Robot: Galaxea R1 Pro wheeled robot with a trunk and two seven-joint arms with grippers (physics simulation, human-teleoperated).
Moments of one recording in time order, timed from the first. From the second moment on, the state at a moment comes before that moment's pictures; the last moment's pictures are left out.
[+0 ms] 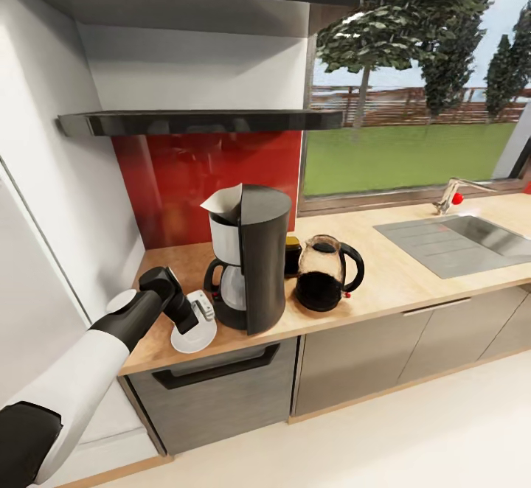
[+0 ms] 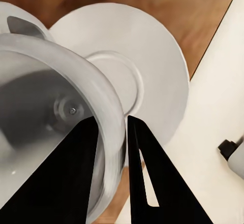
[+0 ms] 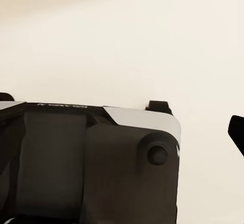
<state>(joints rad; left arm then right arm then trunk) -0.96 0.12 -0.36 -0.83 -0.89 0.76 -1.16 -0.32 0.03 0.62 -0.03 -0.60 -0.04 0.04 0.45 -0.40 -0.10</state>
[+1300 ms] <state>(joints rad) -0.96 0.12 -0.35 -0.81 -0.87 0.75 -1.26 -0.32 0.03 0.62 -0.03 -0.60 -0.04 0.04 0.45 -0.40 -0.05</state>
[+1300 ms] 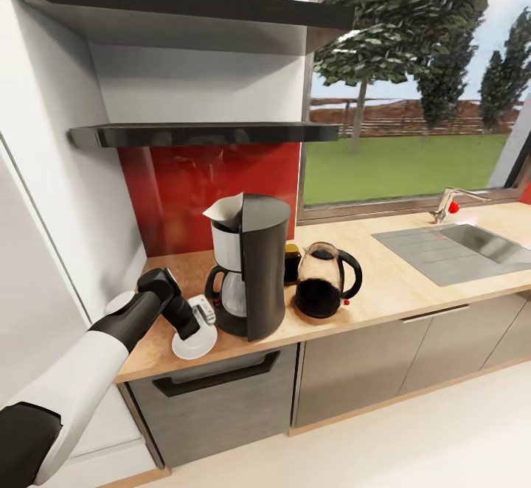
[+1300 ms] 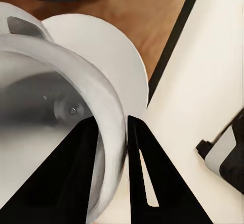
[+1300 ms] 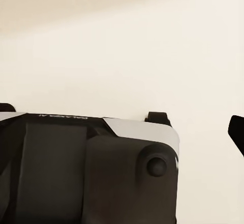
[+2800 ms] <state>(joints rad) -0.96 0.14 -0.35 -0.81 -0.92 0.75 -1.35 -0.32 0.03 0.62 -0.03 -0.60 -0.04 0.04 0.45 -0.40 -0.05</state>
